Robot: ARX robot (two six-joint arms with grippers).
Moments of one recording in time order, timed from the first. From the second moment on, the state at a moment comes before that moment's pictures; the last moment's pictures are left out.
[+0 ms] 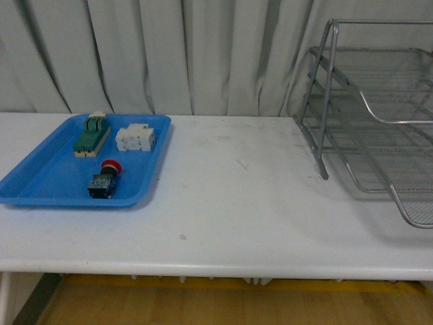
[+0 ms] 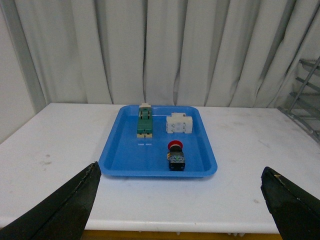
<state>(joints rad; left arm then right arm) 0.00 0.01 0.01 0.00 0.00 0.00 0.00 0.00 0.01 0.00 0.00 0.00</state>
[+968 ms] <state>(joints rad) -0.03 1.92 1.19 -0.03 0.03 0.04 0.00 0.00 0.01 0.00 0.00 0.00</state>
